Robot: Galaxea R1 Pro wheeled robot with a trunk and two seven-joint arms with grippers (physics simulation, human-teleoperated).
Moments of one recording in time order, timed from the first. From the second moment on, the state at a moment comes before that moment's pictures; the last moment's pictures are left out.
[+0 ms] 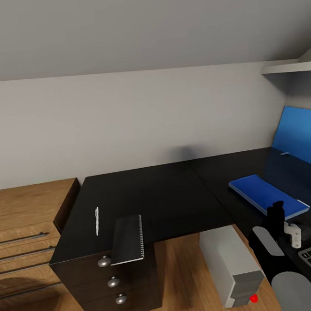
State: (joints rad) left arm -0.12 -0.02 -0.09 -0.25 0.46 -0.21 0.15; right arm -0.61 -0.07 -0.24 -0.79 -1.36 -0.75 -0.06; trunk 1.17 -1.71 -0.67
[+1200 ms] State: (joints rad) left arm -0.12 -0.03 -0.09 -0.25 0.46 -0.21 0.15; right arm -0.60 -0.07 0.08 -0.79 -1.34 -0.71 0.00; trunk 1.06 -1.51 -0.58
